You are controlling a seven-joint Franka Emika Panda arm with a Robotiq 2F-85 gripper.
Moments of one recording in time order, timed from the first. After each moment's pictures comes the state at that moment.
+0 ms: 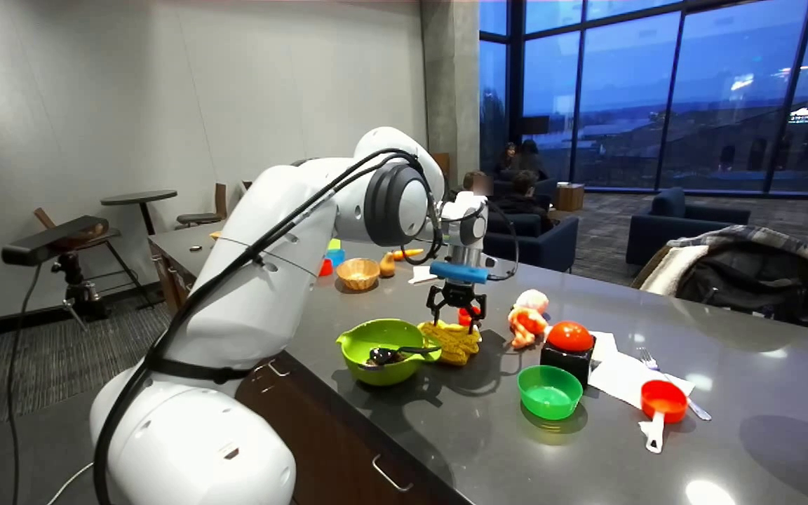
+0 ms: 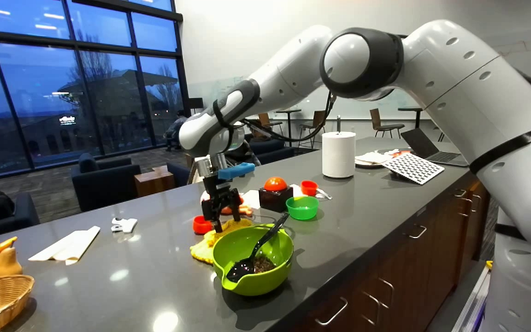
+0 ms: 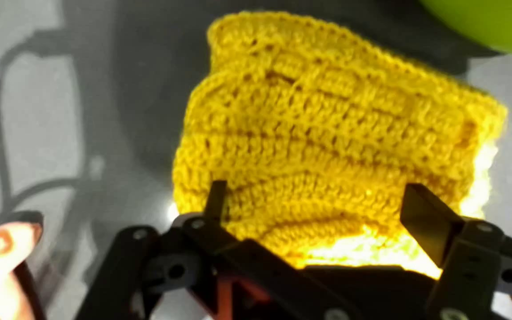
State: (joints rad) arm 0.15 0.68 0.11 -1.40 -0.02 1.83 -0.16
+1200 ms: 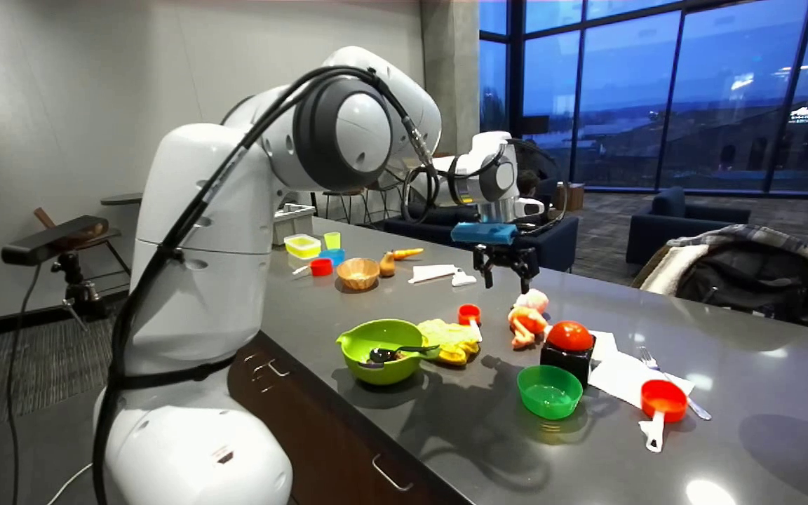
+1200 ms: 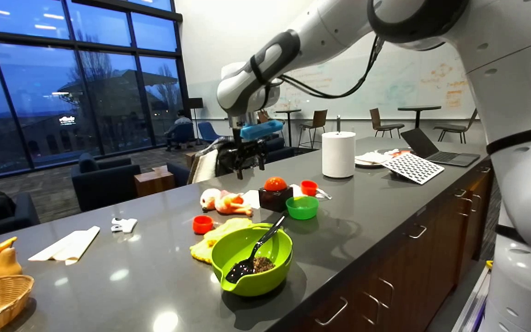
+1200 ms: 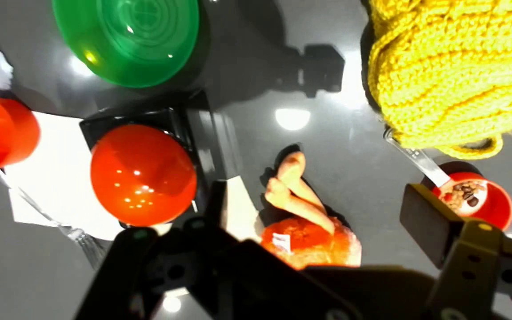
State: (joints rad) arm 0.11 0.32 -0.03 -1.68 -0.12 2.06 0.14
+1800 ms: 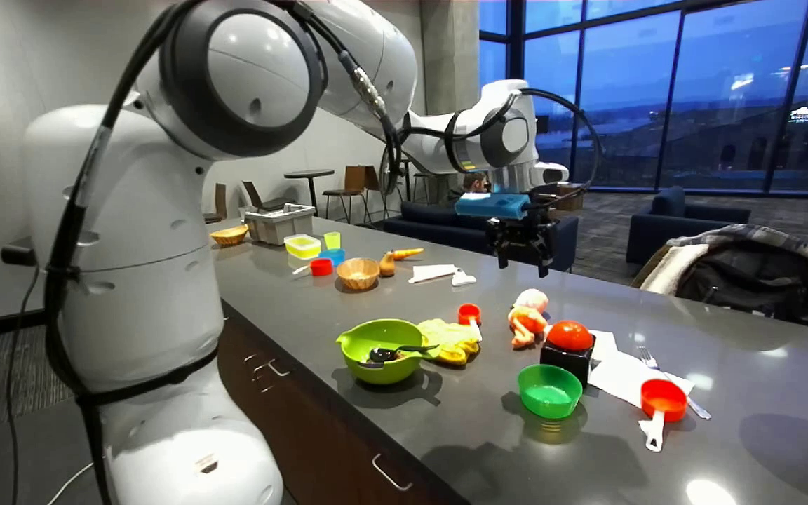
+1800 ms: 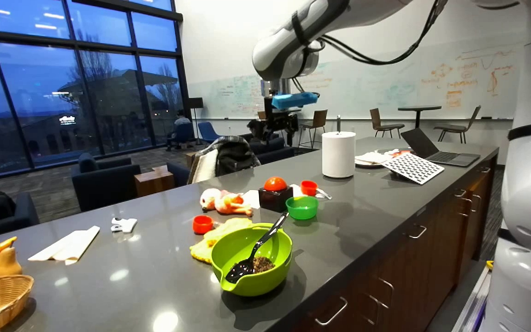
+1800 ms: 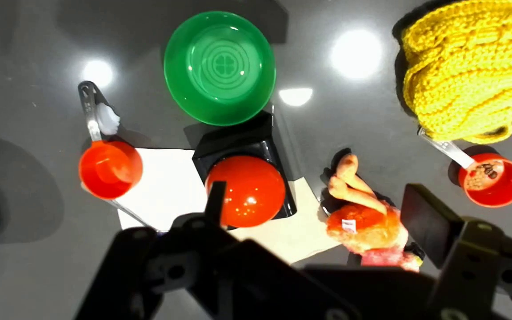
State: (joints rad) arm 0.00 0.00 -0.04 -1.91 -0.08 2.05 0.13
